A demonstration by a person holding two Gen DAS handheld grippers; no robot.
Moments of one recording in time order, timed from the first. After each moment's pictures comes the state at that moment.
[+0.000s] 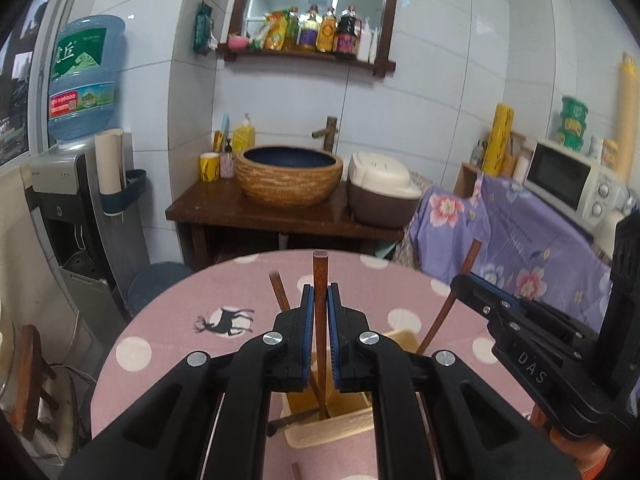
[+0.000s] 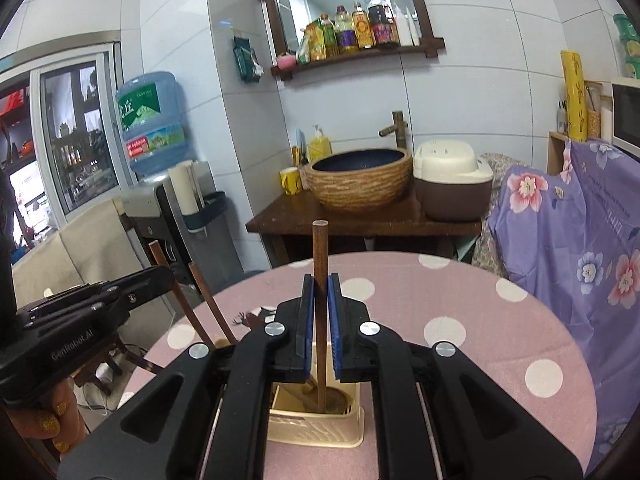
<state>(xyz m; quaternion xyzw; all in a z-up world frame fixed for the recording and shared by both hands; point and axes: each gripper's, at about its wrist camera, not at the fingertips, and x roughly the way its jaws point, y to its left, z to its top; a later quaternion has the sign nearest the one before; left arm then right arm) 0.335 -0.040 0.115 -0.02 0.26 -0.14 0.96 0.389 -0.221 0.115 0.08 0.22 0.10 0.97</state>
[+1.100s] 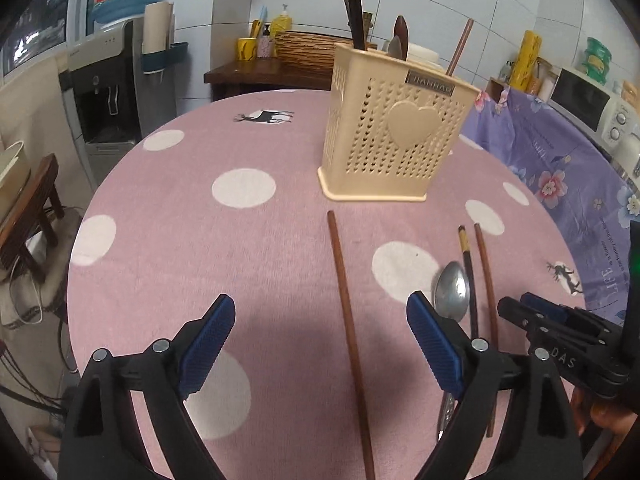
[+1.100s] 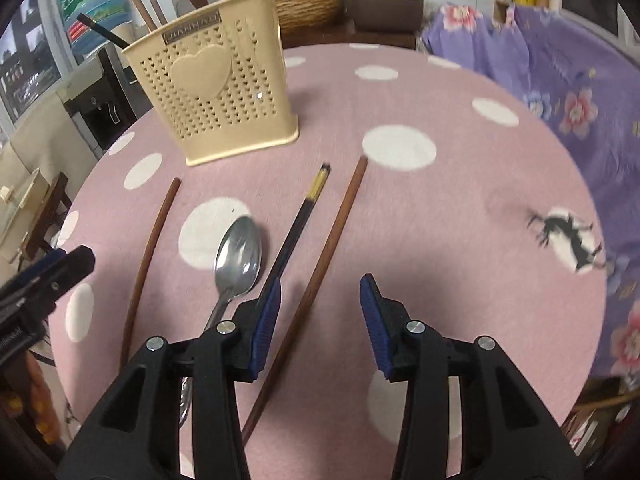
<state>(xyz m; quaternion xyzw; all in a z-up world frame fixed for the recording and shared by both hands) 0.209 -0.006 -0.050 -0.03 0.39 -0.09 0.91 0.235 -0.230 -0.079 0.09 0.44 0.01 0.89</state>
